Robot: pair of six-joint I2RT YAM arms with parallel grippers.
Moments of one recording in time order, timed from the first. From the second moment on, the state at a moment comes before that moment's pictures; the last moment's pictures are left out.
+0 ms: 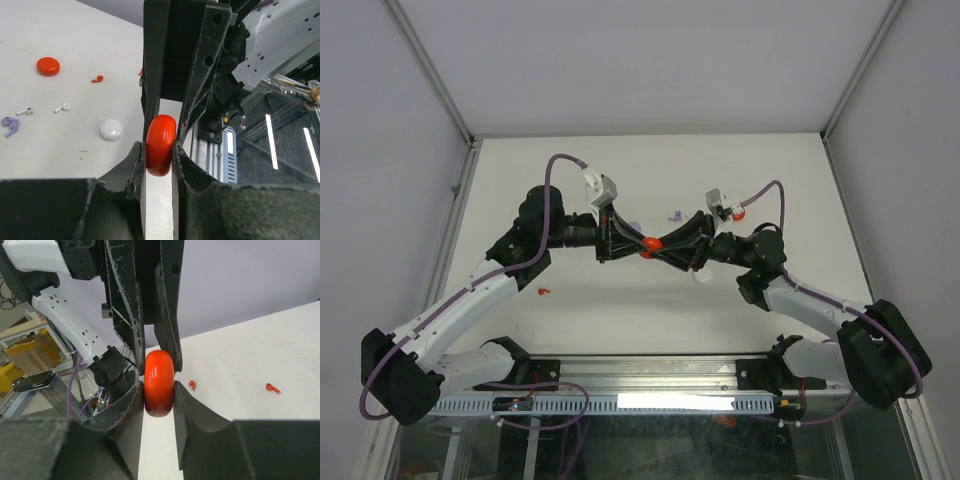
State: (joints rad) left arm -0.63 1.08 0.90 0.05 0.79 -0.21; right arm 0.60 1.19 0.46 1.17 -0.82 0.62
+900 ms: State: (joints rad) left arm -0.63 1.14 1.06 -0.27 0.78 0.01; right arm 0.60 1.15 0.57 0.77 -0.94 0.37
